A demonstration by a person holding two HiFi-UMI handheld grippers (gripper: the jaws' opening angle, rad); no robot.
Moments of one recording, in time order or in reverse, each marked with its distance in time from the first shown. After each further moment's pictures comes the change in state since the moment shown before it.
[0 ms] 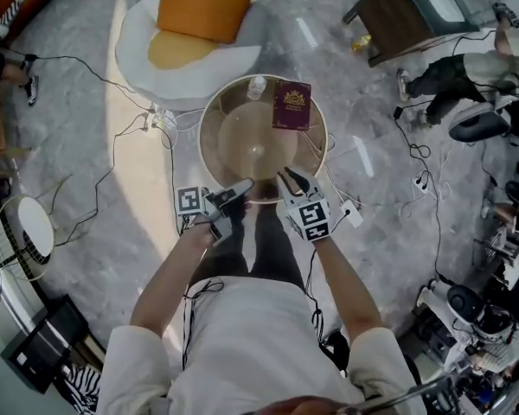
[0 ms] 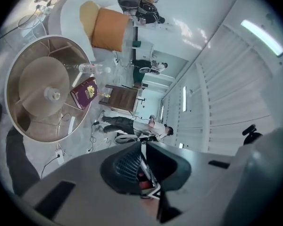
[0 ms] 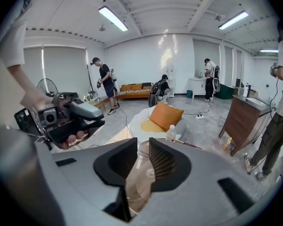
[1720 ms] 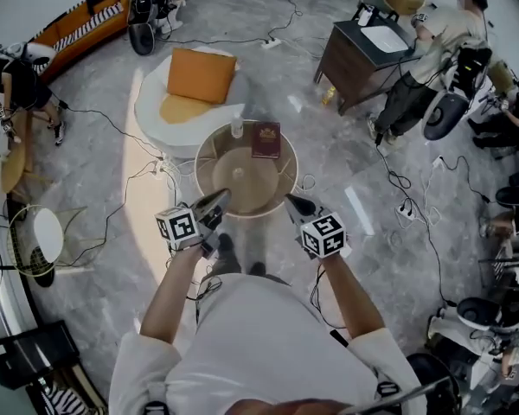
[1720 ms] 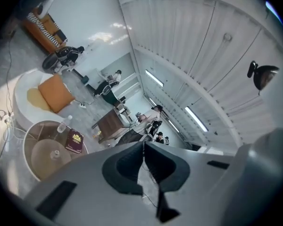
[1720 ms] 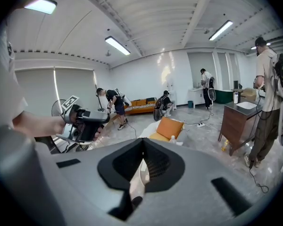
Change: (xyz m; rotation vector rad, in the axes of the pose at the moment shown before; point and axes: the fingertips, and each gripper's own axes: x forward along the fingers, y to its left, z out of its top) left arm -0.033 -0.171 -0.218 0.916 -0.104 0.159; right arm -0.324 0.052 0.033 0.062 -0.171 0.063
